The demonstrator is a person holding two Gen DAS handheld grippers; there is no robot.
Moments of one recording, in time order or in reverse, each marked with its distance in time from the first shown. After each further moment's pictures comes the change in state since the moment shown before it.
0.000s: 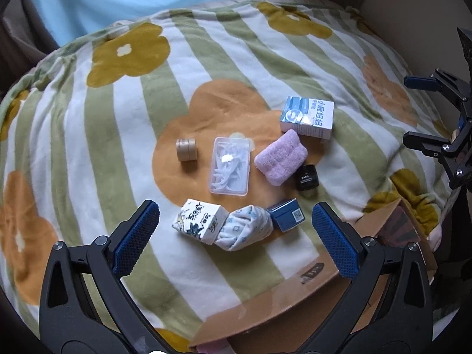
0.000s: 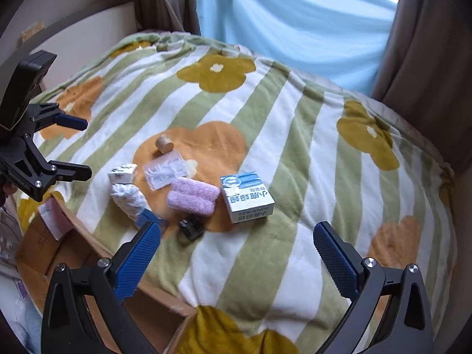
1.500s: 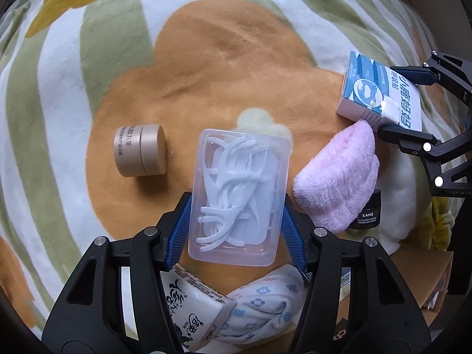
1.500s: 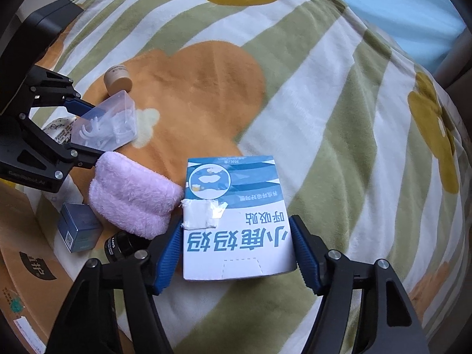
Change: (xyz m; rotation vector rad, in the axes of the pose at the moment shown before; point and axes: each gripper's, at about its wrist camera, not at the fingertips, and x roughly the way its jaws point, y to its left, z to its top) left arm 0.160 0.017 0.040 -0.071 0.310 -0.075; right arm 0.177 -0.015 0.031 -0.144 0.323 0.089
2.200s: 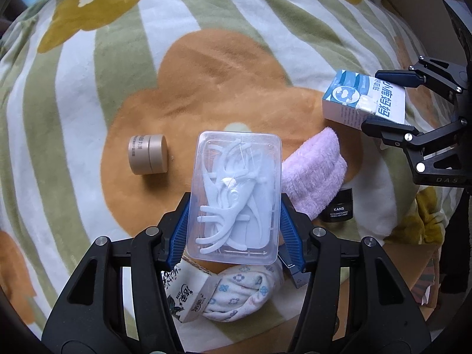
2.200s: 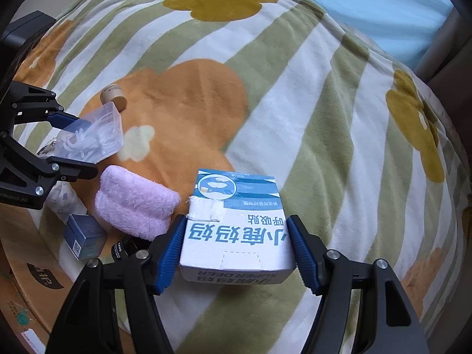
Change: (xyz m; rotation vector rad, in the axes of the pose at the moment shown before) left arm -0.032 -0.018 -0.005 0.024 -0.090 -0.006; right arm -0.021 -0.004 -0.003 0.064 -0.042 -0.052
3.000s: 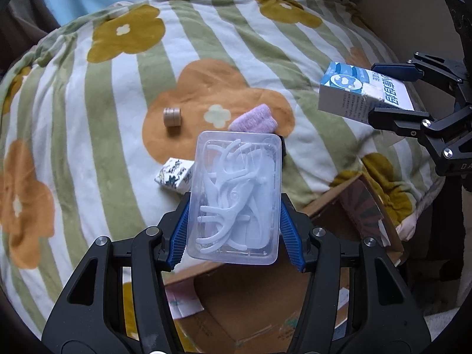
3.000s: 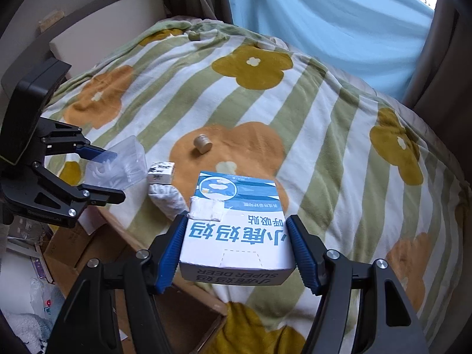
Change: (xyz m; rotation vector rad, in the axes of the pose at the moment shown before) left arm -0.156 -0.041 -0.117 0.015 -0.137 0.026; right arm -0.171 0.069 -0.045 0.014 -0.214 0.097
